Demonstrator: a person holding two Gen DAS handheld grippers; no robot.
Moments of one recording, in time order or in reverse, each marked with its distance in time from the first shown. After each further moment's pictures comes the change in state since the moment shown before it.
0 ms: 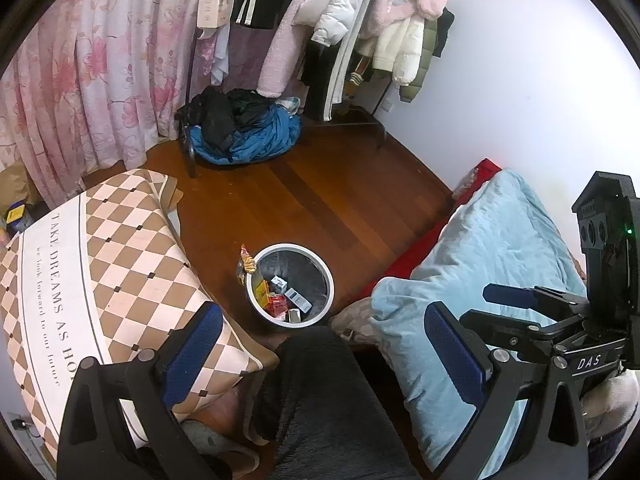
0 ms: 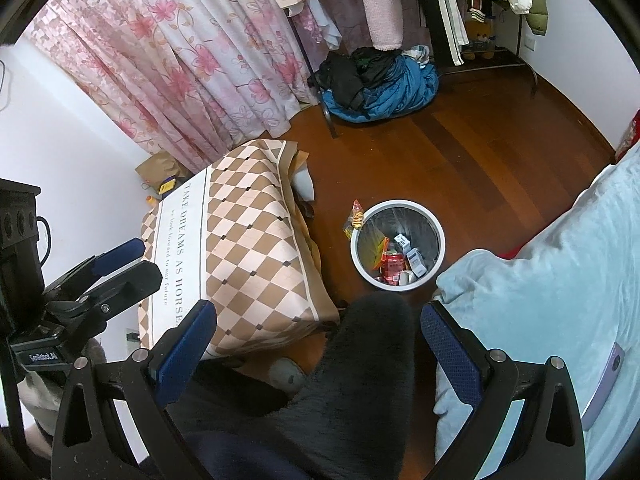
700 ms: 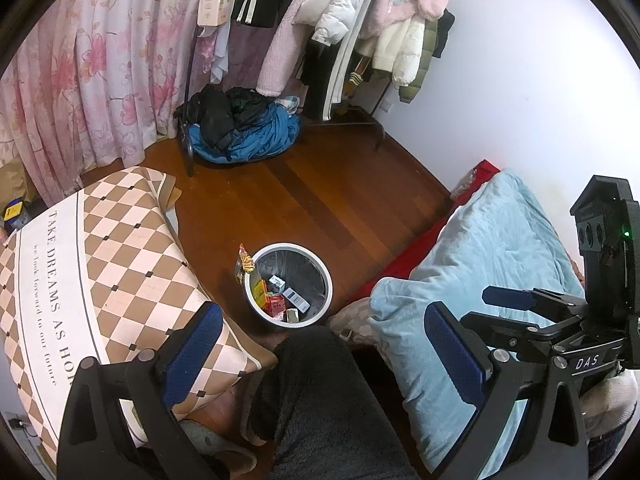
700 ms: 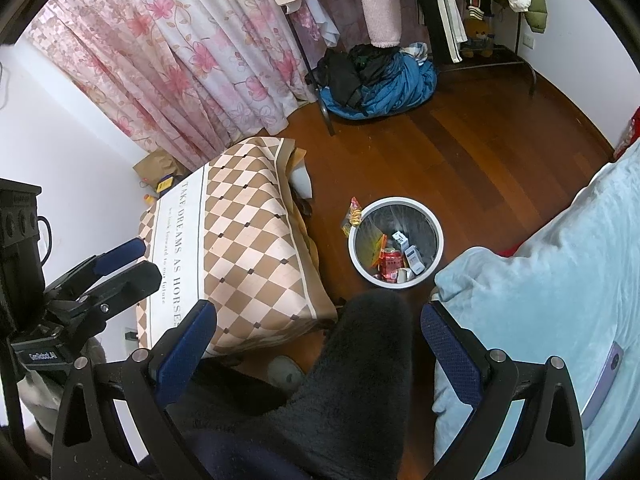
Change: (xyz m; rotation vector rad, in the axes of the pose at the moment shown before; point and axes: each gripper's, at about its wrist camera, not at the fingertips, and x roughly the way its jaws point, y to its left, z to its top) left arm -0.002 0.007 -0.006 0.004 -0.001 -0.016; right arm 0.002 -0.005 0.000 -0.001 0.009 -0.009
